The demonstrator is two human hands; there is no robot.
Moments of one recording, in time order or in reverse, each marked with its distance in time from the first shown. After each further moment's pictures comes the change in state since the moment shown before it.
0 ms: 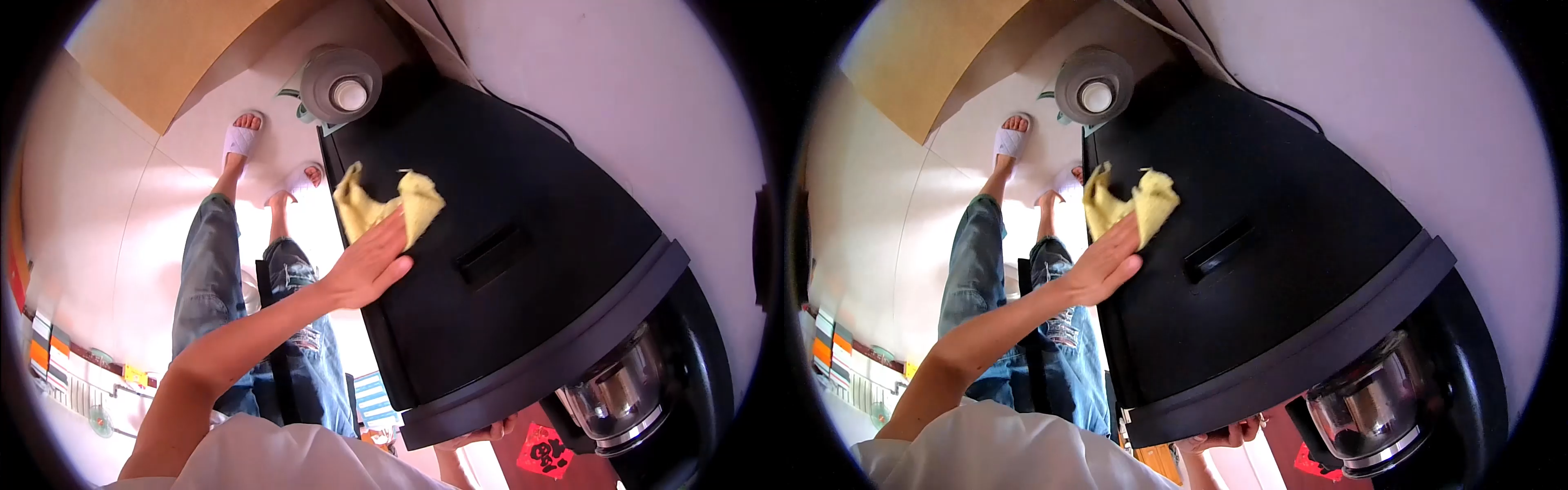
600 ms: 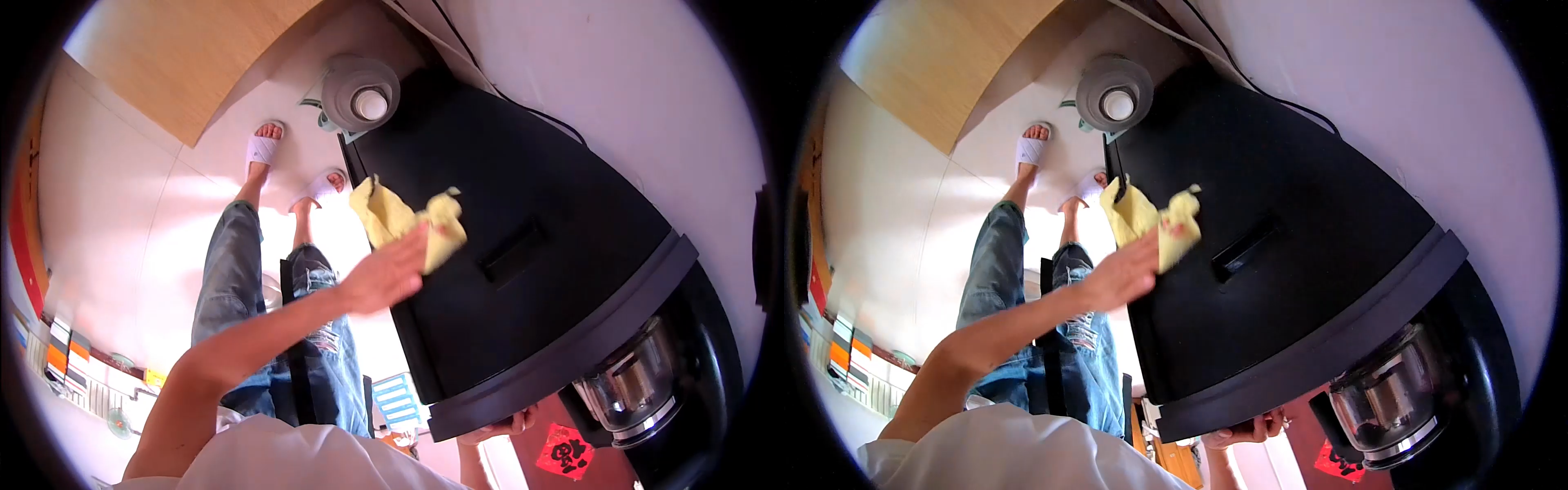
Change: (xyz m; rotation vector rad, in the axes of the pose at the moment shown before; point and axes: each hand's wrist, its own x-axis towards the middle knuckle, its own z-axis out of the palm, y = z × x) left_hand -0.016 -0.018 -0.006 0.114 -0.103 0.231; right_hand 0.007 -0.002 0.003 0.020 -0.038 -0.065
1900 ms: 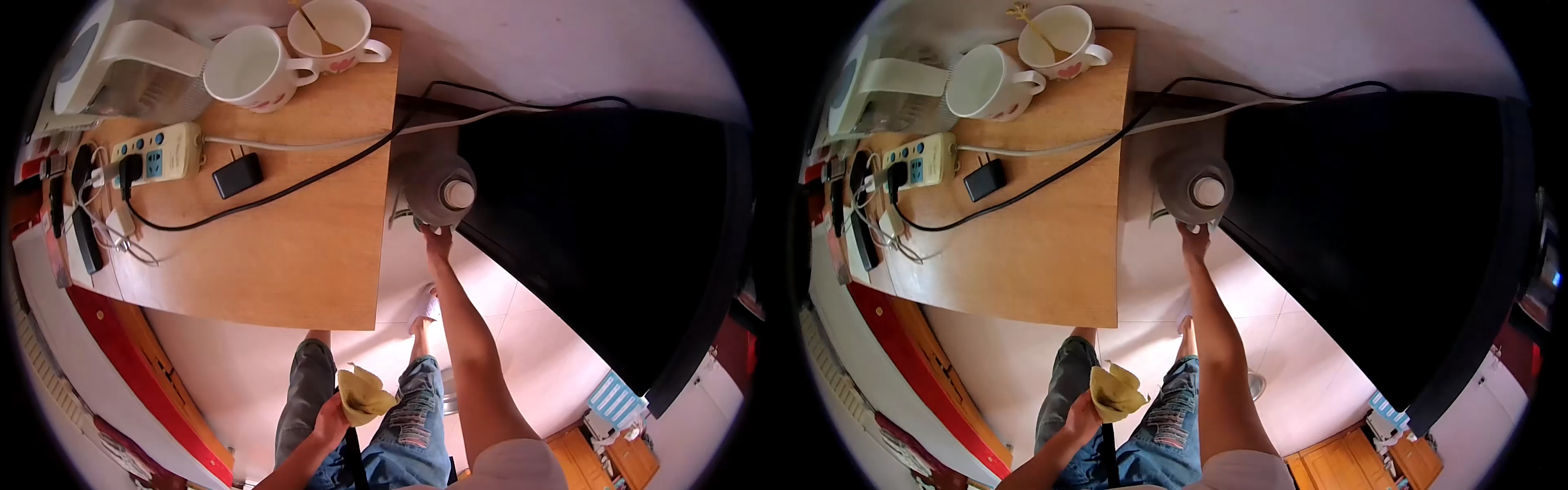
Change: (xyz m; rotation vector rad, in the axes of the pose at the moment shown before) left_hand -0.248 -0.025 -0.318 -0.873 0.279 -1.329; right_hand 0.015 -0.103 0.619 0.916 0.076 1.113
